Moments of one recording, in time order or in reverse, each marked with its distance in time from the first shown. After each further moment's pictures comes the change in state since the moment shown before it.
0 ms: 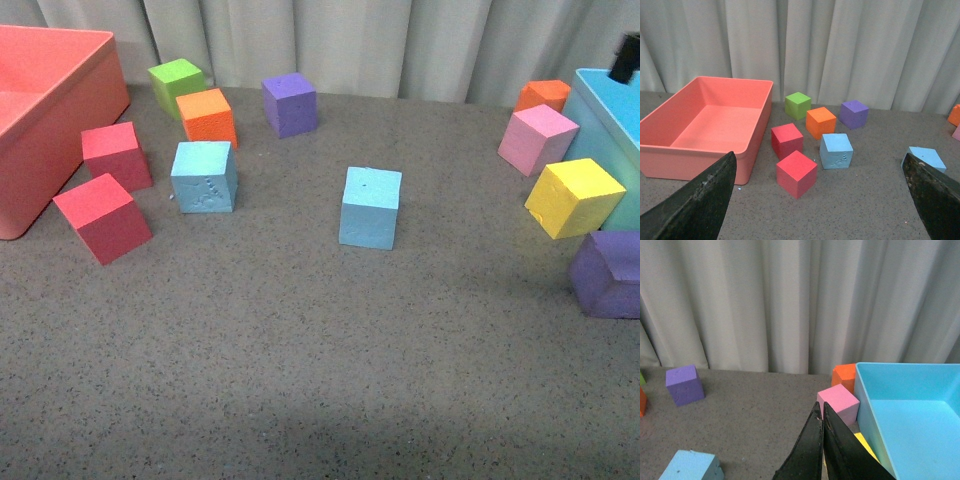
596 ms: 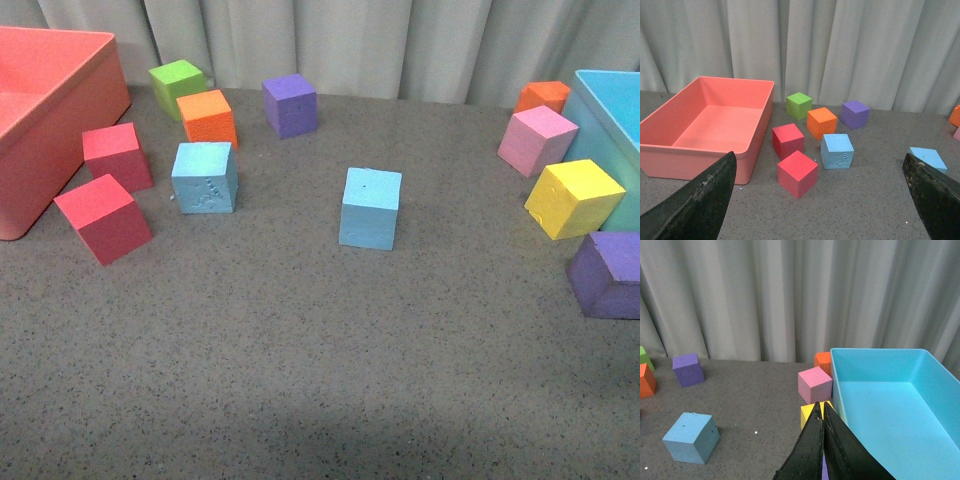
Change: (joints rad) left arm 0.000 0.000 0.000 0.000 0.000 0.000; right arm -0.143 -0.506 -0.314 -0.183 -0.141 -0.003
